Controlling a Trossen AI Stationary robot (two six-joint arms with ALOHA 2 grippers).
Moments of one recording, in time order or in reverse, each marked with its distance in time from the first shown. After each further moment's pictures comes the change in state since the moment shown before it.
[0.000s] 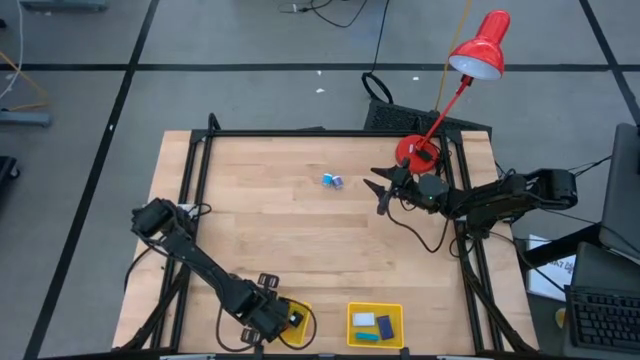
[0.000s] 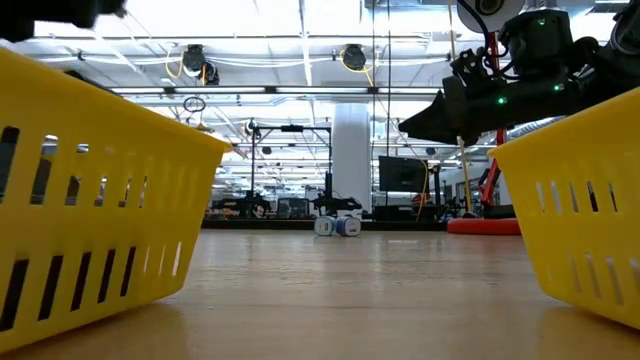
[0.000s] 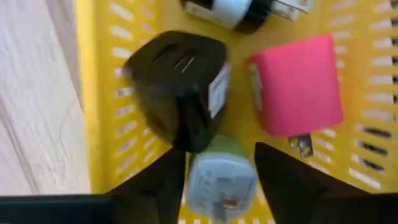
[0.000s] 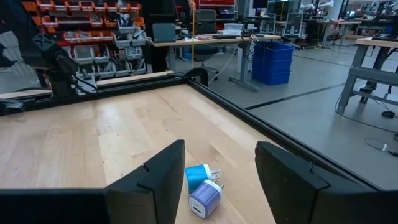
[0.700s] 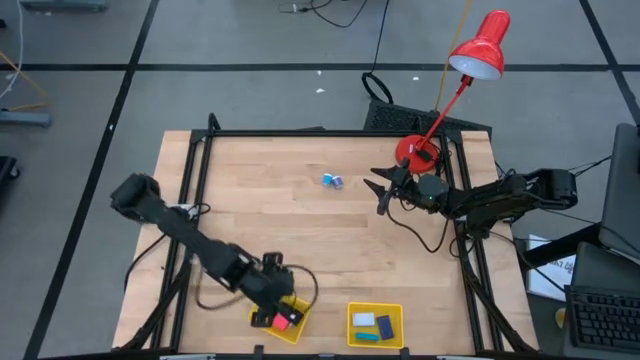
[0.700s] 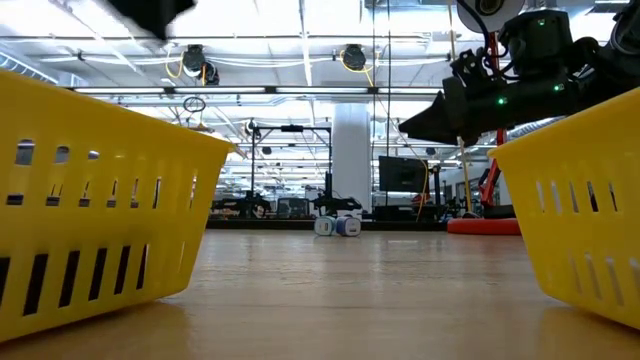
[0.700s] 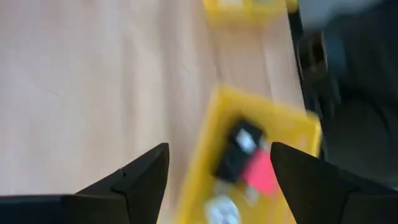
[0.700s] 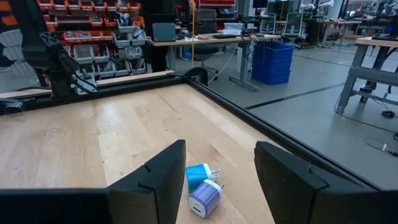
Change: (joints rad) left arm 0.118 -0.296 -0.001 0.095 -0.115 0.007; right arm 0.000 0.000 0.000 -0.004 0.000 0.000
